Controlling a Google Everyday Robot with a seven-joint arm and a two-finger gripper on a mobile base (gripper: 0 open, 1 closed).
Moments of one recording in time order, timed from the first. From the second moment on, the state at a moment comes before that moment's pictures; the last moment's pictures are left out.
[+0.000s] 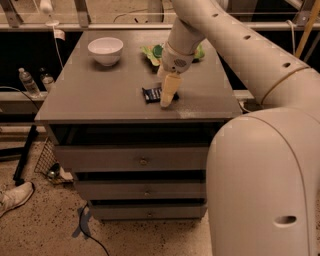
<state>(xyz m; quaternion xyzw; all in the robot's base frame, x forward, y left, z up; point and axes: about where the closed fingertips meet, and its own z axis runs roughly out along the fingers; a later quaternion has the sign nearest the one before) 0.702 -0.015 0.834 -0.73 0.66 0.07 0.16</state>
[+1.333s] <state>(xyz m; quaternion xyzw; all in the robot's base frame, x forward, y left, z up) 0.708 -0.022 0.846 -0.72 0.66 0.07 0.17</state>
